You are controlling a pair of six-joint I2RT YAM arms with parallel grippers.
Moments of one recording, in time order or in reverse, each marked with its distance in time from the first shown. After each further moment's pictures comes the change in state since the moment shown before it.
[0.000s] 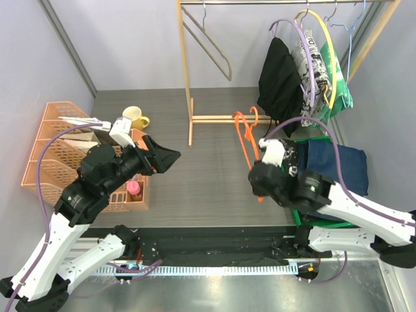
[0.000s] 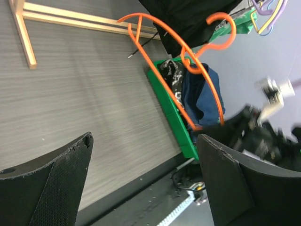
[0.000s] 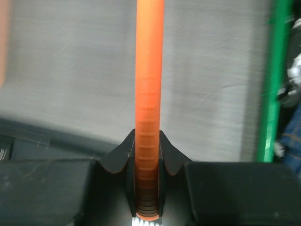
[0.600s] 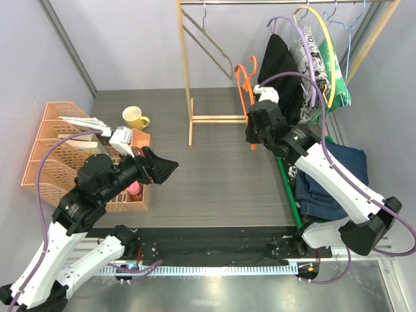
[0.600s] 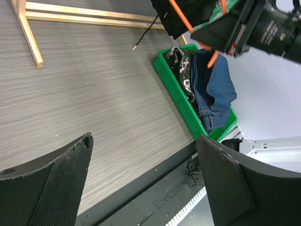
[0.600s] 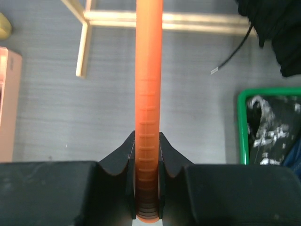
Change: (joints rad) left arm 0.000 -0.078 -0.077 -0.007 0.034 0.106; right arm -0.491 0.368 0.339 0.266 -0.181 -0.393
